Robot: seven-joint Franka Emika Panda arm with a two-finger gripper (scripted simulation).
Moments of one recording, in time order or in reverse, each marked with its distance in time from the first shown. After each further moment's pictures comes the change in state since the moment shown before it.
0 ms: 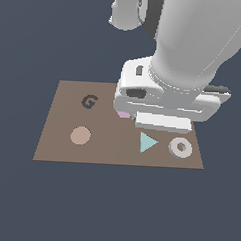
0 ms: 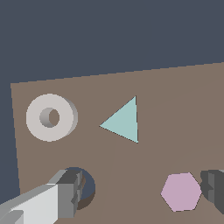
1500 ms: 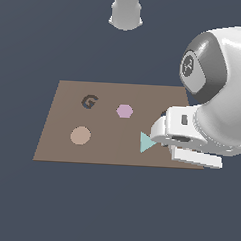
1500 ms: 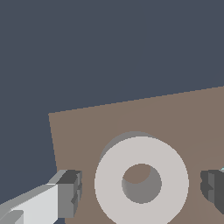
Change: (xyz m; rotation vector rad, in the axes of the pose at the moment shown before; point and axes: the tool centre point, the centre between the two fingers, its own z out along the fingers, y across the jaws) arm 0.039 -0.098 0.070 -0.007 -0.009 0.057
